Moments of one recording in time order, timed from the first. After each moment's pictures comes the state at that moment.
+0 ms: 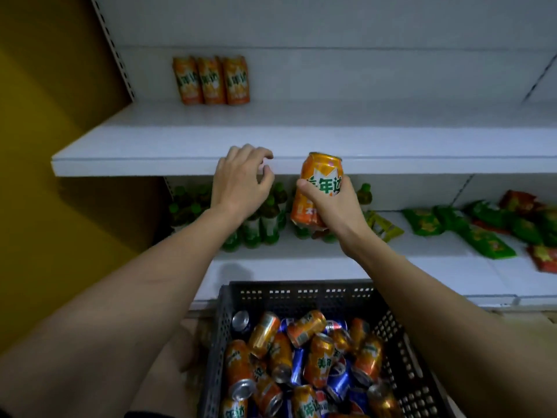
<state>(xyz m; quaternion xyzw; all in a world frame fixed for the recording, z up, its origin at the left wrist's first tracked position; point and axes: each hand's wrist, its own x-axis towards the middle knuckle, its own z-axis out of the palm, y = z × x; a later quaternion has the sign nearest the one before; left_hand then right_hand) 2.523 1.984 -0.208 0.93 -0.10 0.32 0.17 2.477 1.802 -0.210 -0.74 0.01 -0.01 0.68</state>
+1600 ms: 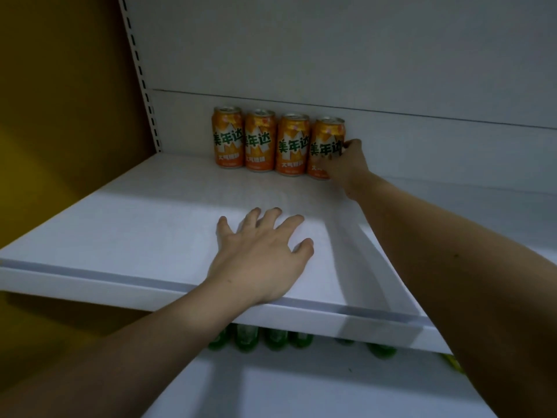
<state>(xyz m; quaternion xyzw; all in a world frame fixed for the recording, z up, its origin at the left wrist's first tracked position) 2.648 2.055 -0.183 0.99 -0.01 0.01 0.11 2.848 1.922 -0.155 -0.85 -0.01 -0.09 0.53</state>
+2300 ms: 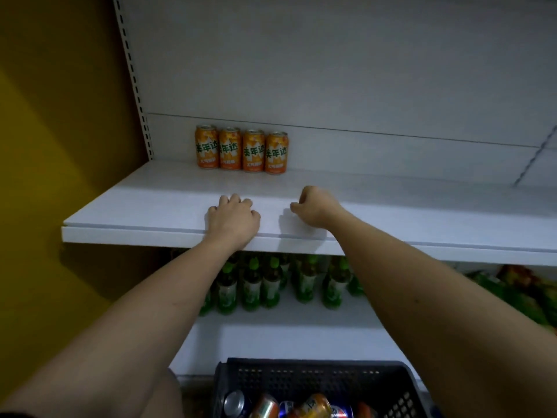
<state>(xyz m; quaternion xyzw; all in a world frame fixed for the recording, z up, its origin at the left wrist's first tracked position) 2.602 2.036 -0.169 0.99 0.04 0.09 0.11 2.627 1.862 -0.127 -0.98 -0.05 0.01 0.21</state>
